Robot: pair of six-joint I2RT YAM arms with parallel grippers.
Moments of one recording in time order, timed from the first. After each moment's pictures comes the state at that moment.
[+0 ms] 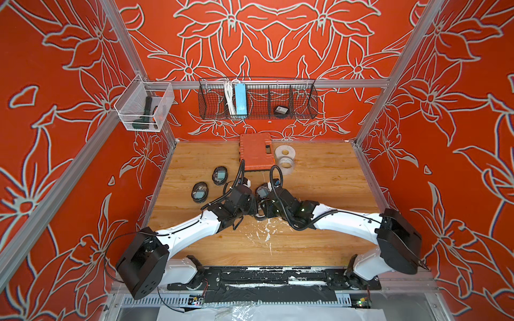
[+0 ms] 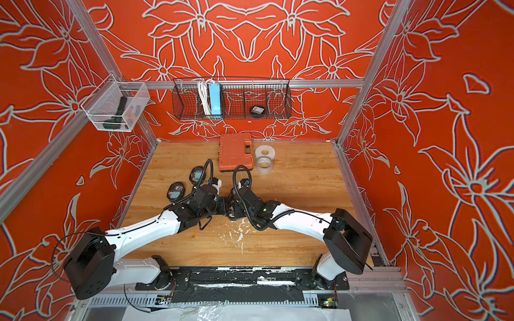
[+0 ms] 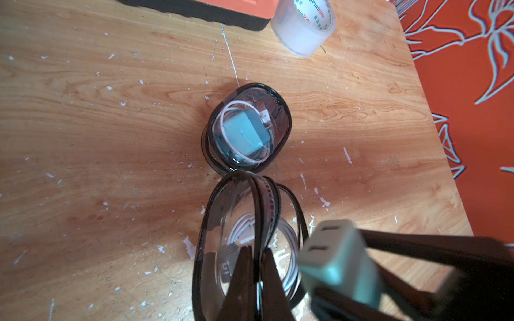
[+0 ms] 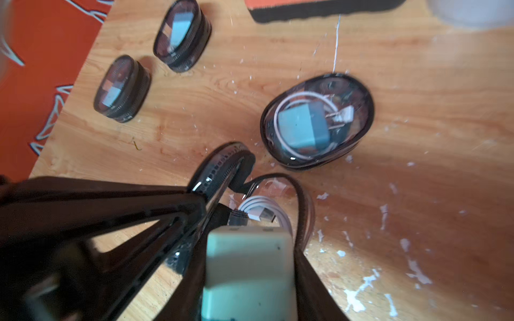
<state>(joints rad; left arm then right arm) -0.65 1.28 0.69 -0.11 -0.04 -0.67 1.00 1.56 0.95 -0.18 0.17 0.68</state>
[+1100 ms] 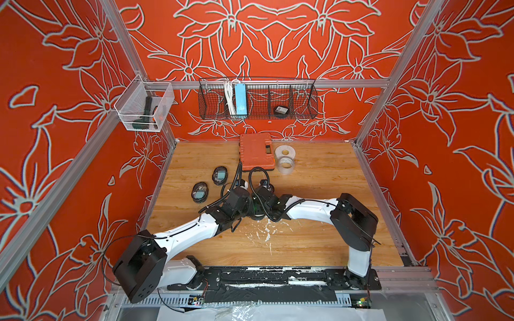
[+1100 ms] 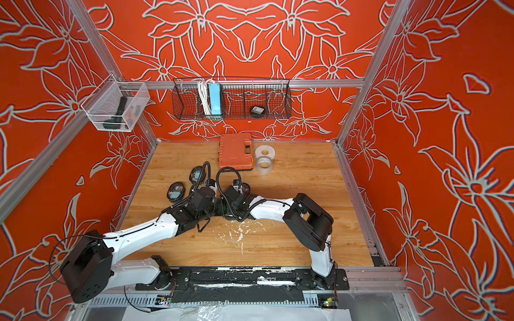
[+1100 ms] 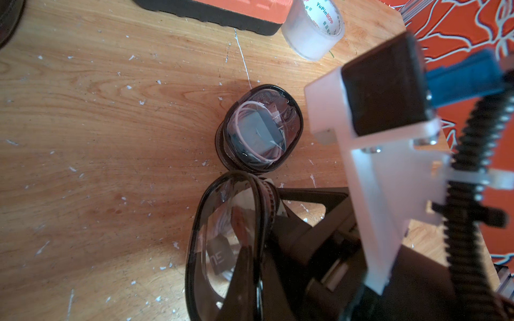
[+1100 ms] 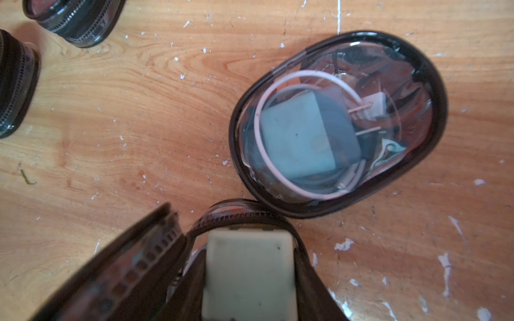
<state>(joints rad) -0.65 1.26 0.64 -0.09 -0.05 -0.67 1.00 1.90 1.19 -0.26 0.25 0.74</state>
